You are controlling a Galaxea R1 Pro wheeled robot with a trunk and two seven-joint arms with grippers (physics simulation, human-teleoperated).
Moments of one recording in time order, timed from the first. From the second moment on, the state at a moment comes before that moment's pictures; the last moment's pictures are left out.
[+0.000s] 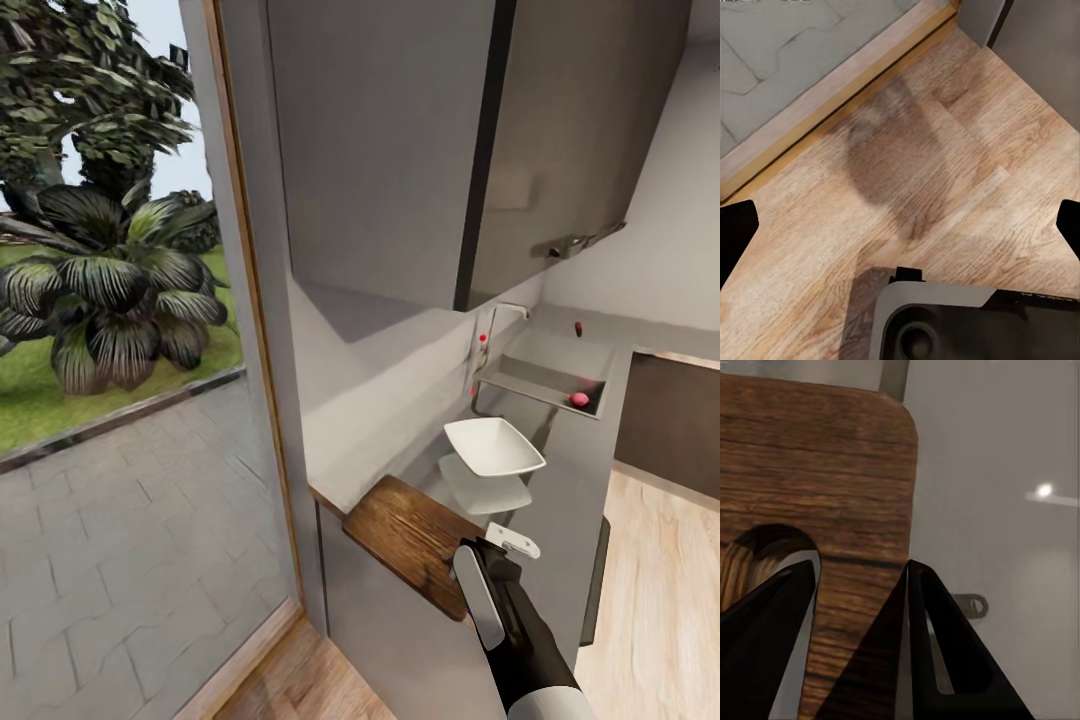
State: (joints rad) left arm 0.00 0.03 0.12 -0.36 0.03 -0.37 -0.02; right arm -0.45 0.17 -0.02 -1.11 -0.43 0.60 -0.82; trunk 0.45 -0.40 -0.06
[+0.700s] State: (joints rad) left arm 0.00 0.03 0.12 -0.36 0.03 -0.37 -0.03; right arm -0.45 0.17 -0.01 -1.16 -0.43 0.60 -0.81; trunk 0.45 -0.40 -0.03
